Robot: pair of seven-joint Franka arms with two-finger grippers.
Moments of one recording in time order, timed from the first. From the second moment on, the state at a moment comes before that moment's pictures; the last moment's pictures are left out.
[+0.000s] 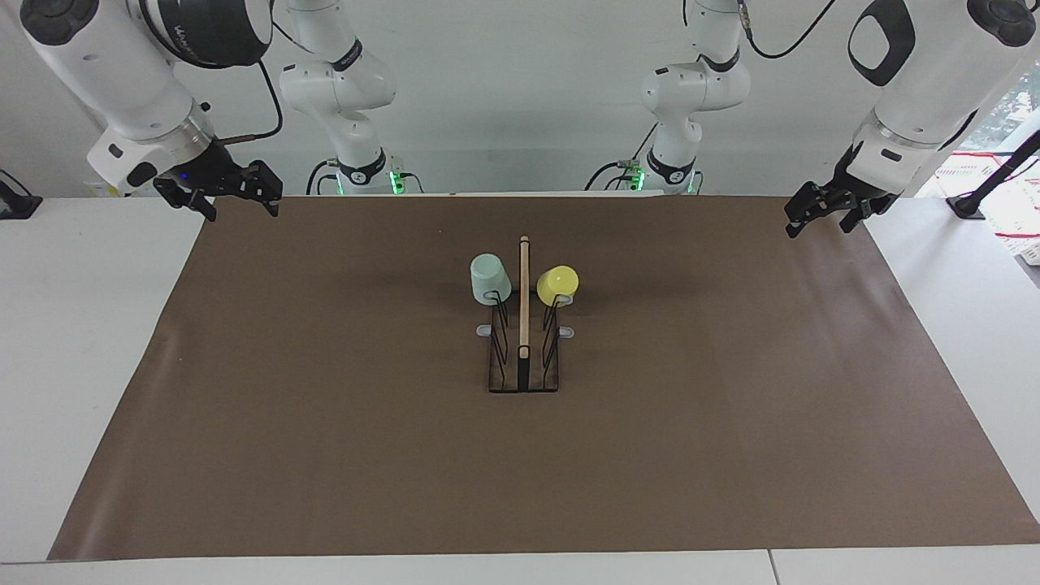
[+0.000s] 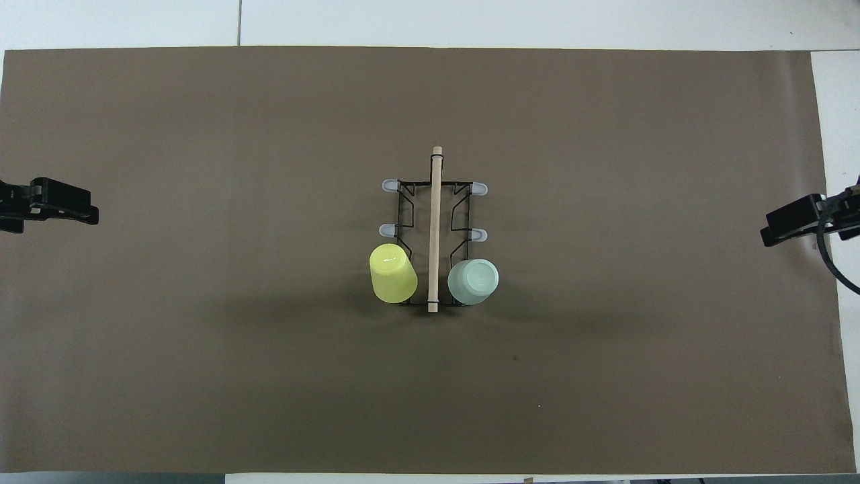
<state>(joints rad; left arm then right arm) 0.04 -0.04 -0.06 -1.68 -0.02 1.60 -0.04 0.07 0.02 -0.14 -1.56 0.00 1.40 -0.11</state>
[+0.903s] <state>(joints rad) 0.04 -0.04 -0.06 -1.68 -0.02 1.60 -0.04 0.05 0.02 -0.15 -1.54 0.00 1.43 -0.11</state>
